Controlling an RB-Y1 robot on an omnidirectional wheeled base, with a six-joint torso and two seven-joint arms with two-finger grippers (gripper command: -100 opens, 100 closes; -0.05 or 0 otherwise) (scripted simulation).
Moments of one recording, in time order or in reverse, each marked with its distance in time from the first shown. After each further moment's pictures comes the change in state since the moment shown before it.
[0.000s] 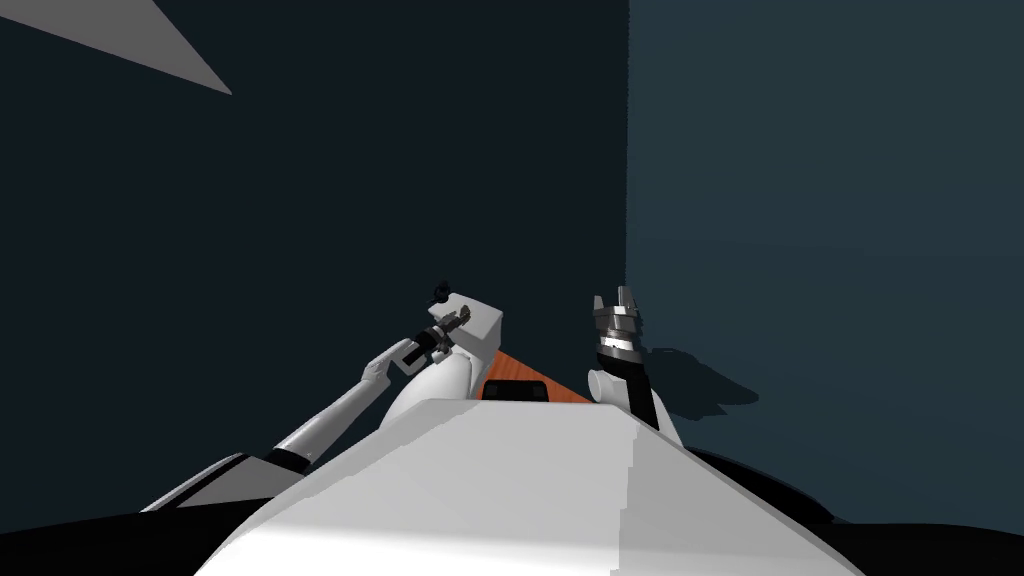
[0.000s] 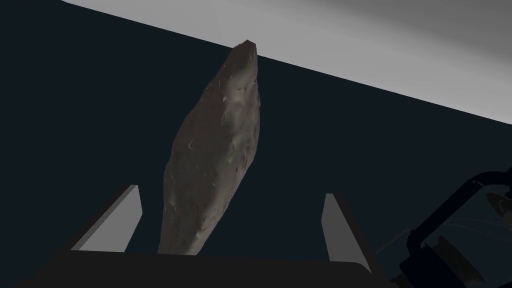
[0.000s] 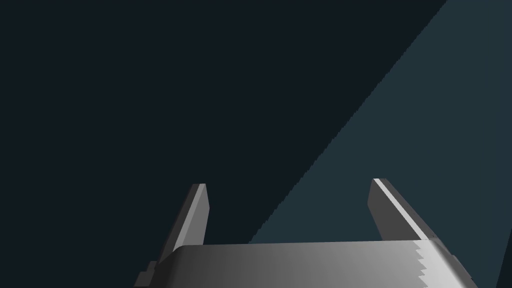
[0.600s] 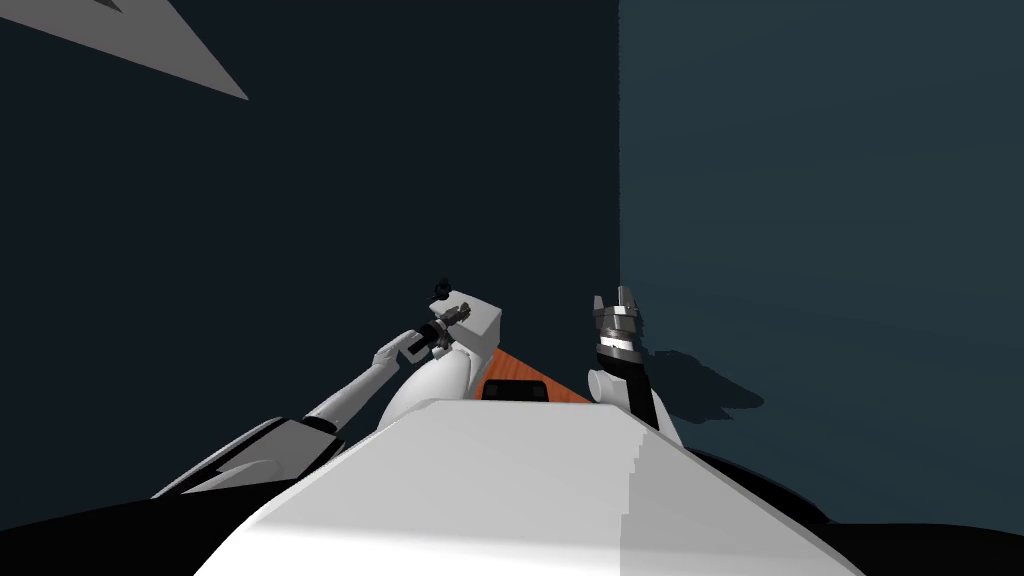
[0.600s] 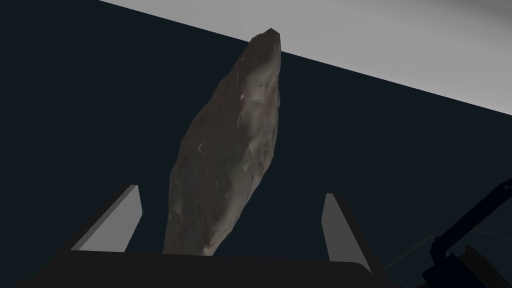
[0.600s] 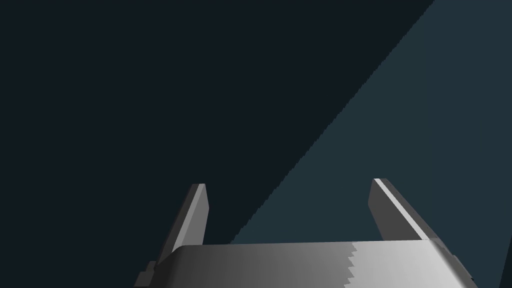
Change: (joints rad) left arm -0.147 -0.008 -0.031 0.172 -0.014 -0.105 0.025; right arm 0.000 0.000 0.000 0.000 0.000 0.000 0.000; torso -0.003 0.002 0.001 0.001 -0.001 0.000
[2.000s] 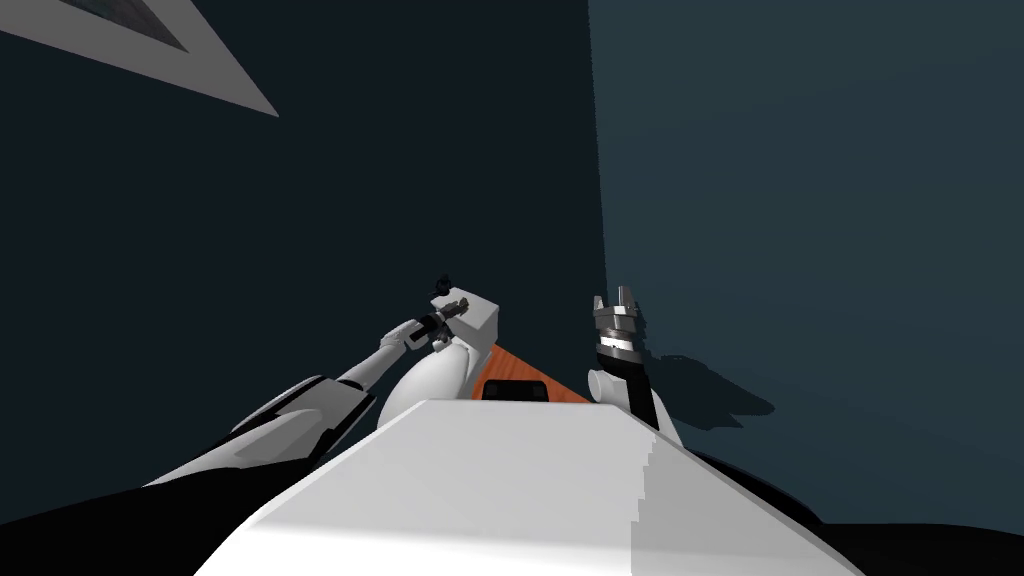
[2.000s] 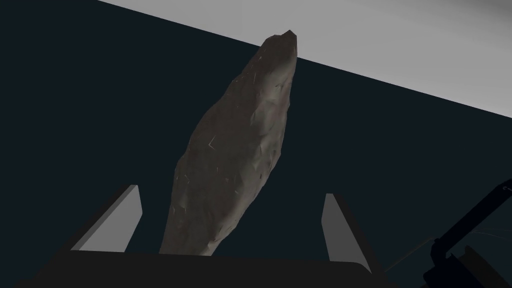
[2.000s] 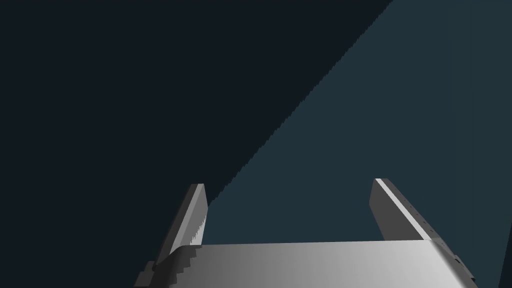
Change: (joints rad) left arm -0.241 -0.011 -0.048 0.368 -0.021 -0.184 0.042; right arm 0.000 0.000 0.000 0.000 0.000 0.000 0.000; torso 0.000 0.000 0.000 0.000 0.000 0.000
